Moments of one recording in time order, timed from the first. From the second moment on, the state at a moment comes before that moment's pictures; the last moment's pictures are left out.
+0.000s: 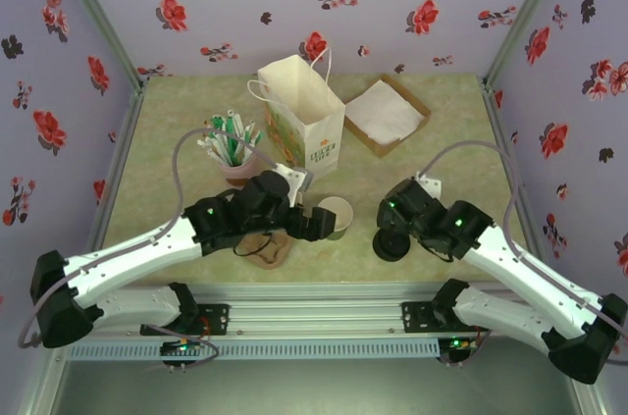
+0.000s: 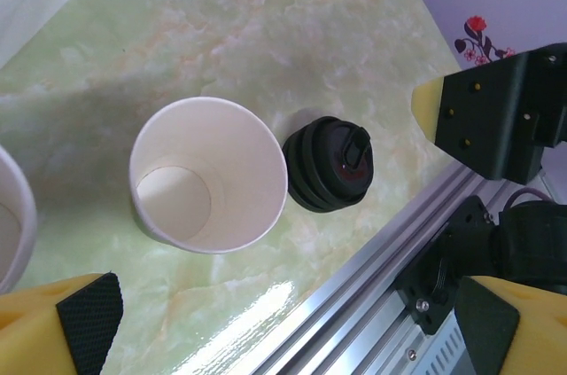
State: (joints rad) left arm -1.07 1.15 0.95 -0.45 0.03 -0.65; right arm 0.81 0.89 0.85 -1.10 0.39 0.95
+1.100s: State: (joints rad) left arm -1.10 1.22 0.99 -0.46 0.01 -0.61; right arm 0.66 0.87 0.54 -0.79 0.11 1.02
